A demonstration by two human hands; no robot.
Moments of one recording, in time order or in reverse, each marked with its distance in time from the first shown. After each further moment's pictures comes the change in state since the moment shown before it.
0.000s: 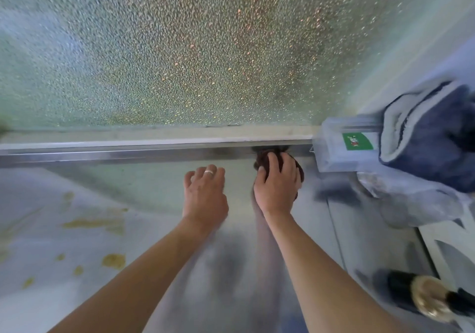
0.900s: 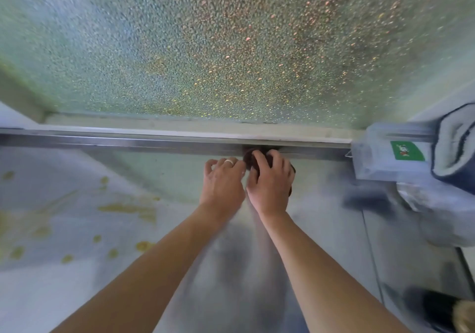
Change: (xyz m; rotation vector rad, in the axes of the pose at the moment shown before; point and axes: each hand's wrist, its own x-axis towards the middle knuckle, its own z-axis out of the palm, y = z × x) left_hand 0.010 -0.033 -0.020 -0.151 -0.056 -0.035; right_hand -0.023 -0.071 0.031 0.039 -0.060 -0.176
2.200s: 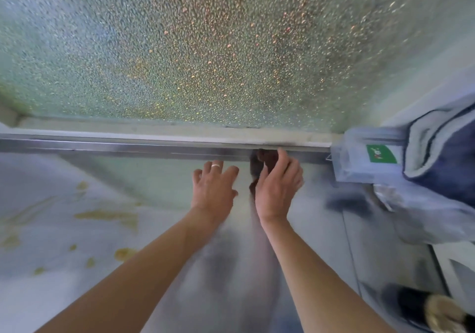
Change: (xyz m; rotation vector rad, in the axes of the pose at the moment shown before) left_hand 0.003 0.015 0.006 0.142 -0.117 0.019; right_hand 0.007 0.026 -0.023 -0.009 0.289 0.113
